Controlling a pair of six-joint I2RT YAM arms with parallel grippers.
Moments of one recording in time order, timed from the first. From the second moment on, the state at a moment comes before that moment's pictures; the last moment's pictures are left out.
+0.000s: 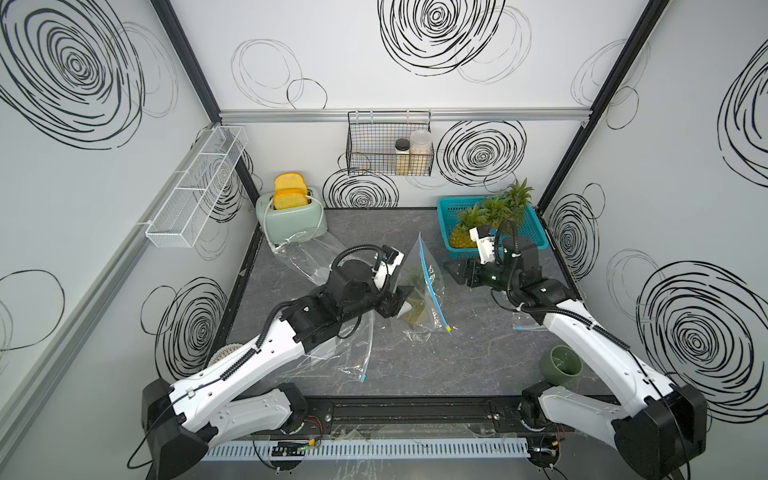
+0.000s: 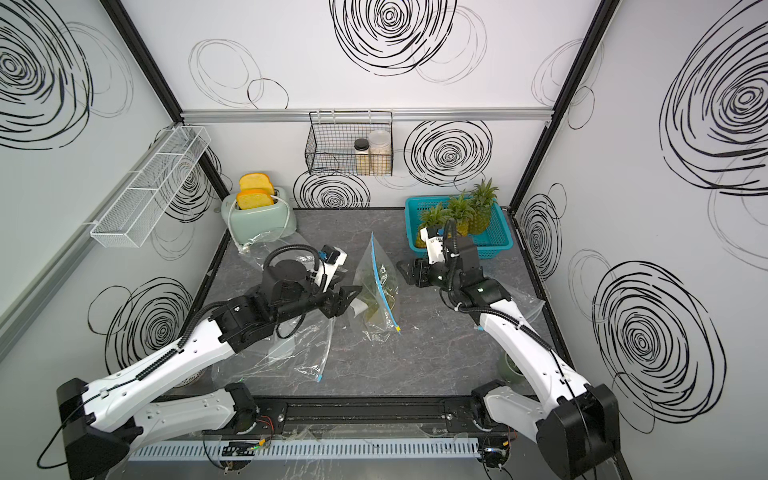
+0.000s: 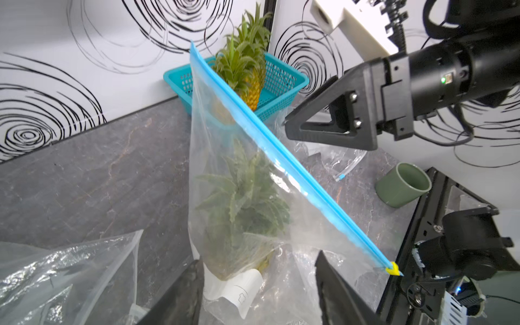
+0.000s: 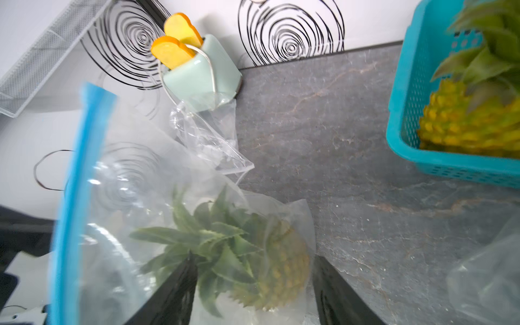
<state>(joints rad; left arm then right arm) -0.78 1.06 0.98 -0.34 0.06 -0.17 0.39 1.11 0.94 -0.32 -0.41 0.40</state>
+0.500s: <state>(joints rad) -0.62 1.18 0.92 -0.22 0.36 -0.29 0.39 1.13 1.00 -0.39 -0.48 0.35</state>
